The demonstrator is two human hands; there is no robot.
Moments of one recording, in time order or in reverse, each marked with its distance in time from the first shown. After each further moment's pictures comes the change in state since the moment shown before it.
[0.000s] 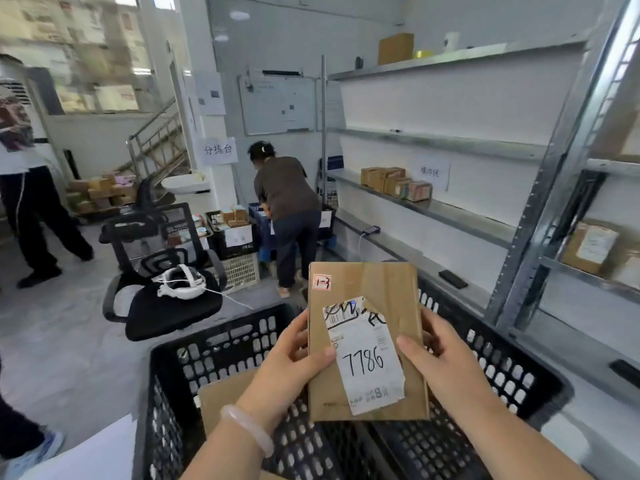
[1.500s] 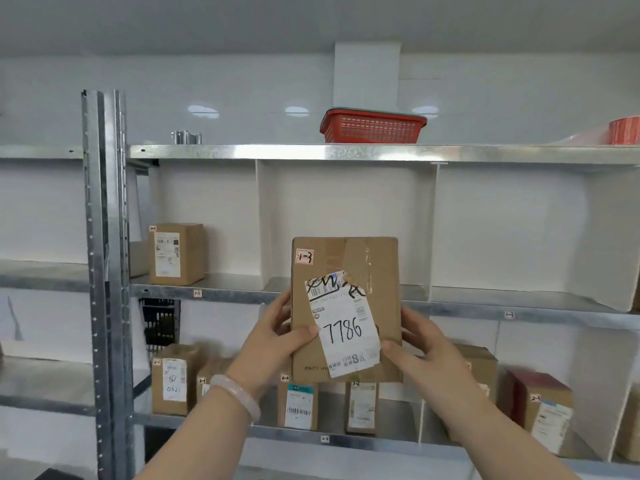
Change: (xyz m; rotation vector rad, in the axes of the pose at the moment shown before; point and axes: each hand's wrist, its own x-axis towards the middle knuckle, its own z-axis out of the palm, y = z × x) left_hand 0.268 0.072 0.876 -0.140 -0.925 0.326; right_hand 0.026 0.004 -0.774 -0.348 0.945 -0.150
